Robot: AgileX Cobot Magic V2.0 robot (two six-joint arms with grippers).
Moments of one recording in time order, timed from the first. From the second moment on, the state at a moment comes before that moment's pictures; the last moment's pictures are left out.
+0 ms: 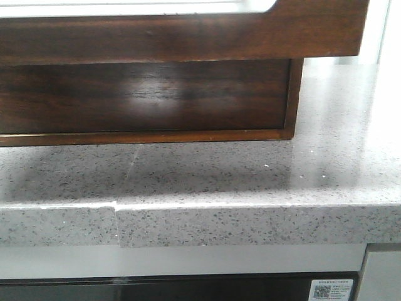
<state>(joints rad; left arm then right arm) -0.62 0.00 -0.05 0.13 0.19 -0.06 0.73 0.00 -0.20 -0.33 0.44 0.01</state>
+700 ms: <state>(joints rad) -0.45 0.00 0.00 -0.01 0.14 -0.06 0.73 0.00 -0.20 -0.33 0.44 0.02</state>
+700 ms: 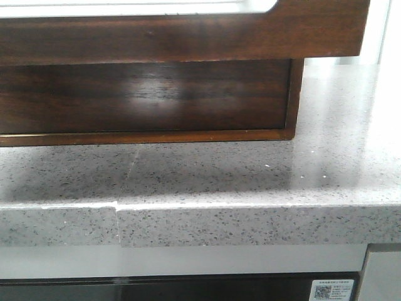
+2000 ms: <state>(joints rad) -0.10 0.00 0.00 0.03 0.33 0.06 0.73 0.00 -0.20 -0.33 0.44 0.02</state>
